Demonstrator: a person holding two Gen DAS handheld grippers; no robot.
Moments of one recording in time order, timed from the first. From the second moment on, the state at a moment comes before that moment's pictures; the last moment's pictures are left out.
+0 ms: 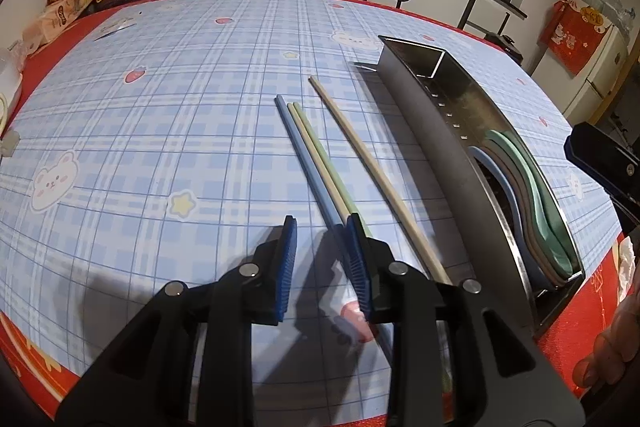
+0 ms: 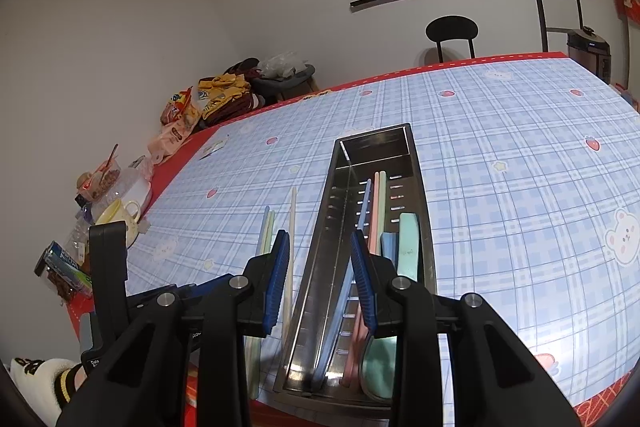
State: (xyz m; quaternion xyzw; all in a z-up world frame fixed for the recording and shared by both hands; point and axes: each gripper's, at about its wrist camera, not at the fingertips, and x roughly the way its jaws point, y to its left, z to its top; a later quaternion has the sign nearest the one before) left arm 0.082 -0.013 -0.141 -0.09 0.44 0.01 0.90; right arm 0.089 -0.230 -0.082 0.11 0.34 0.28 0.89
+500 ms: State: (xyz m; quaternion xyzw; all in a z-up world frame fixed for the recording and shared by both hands) left arm 0.079 -0.027 -0.136 -0.02 0.45 0.01 0.89; right arm 0.086 -0.236 -0.083 0.13 0.33 0.28 0.89
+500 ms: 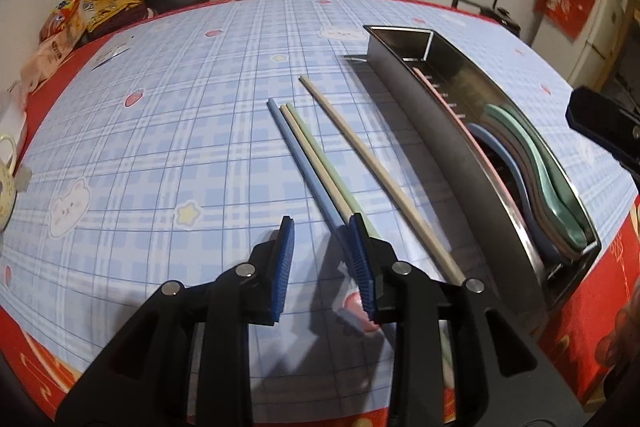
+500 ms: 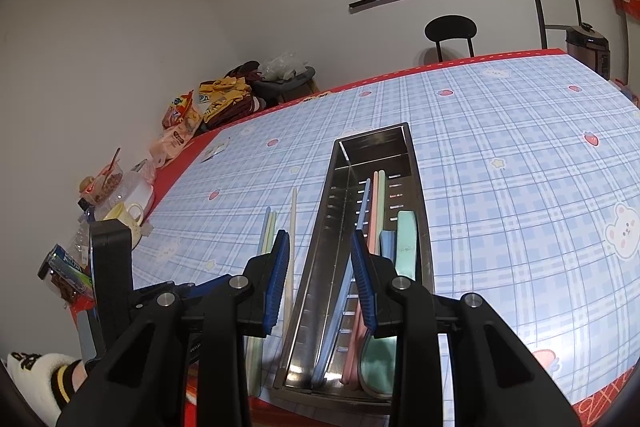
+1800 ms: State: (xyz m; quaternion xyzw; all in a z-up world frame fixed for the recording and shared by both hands) left arm 0.087 0.003 -0.138 0.01 0.47 0.02 0.88; right arm 0.083 -0.231 -0.085 0.11 0.33 0.33 0.88
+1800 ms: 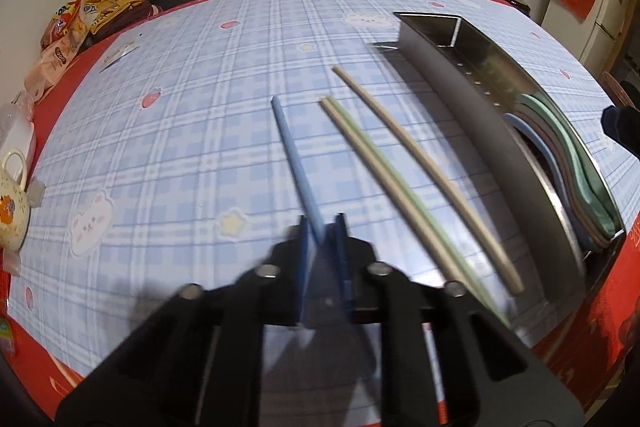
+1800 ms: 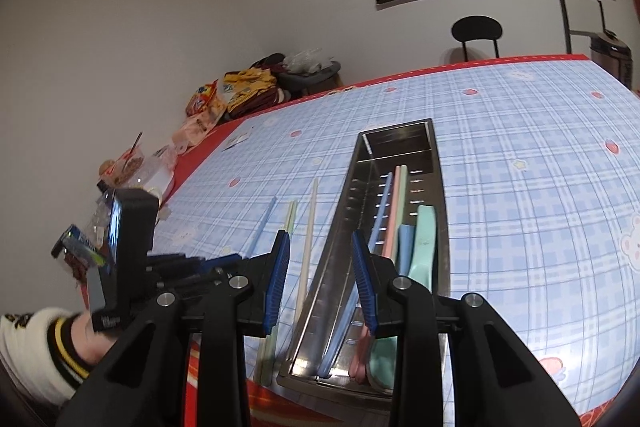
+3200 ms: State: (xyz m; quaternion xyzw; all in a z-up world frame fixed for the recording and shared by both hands) left arm 0.064 0.092 -0.141 -0.03 0.44 -0.03 0.90; right arm 0.156 -0.075 -0.131 -0.13 0.56 0.25 0.78
